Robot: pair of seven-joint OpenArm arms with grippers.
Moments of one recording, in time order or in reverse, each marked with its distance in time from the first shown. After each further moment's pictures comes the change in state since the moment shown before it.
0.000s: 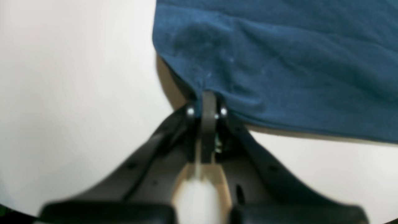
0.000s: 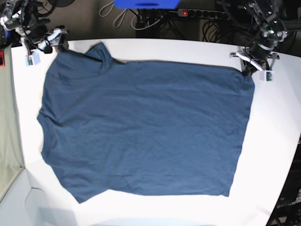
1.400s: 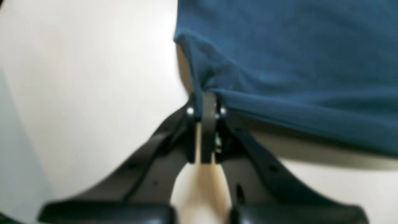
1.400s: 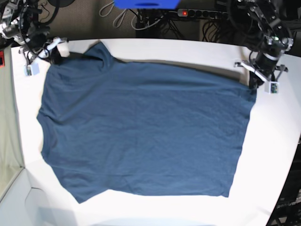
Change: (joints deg) left arm -3.3 0.1 -0.1 8.8 1.7 -0.2 2.8; right arm 3.4 0.2 -0.3 4.1 0.3 0.0 -0.5
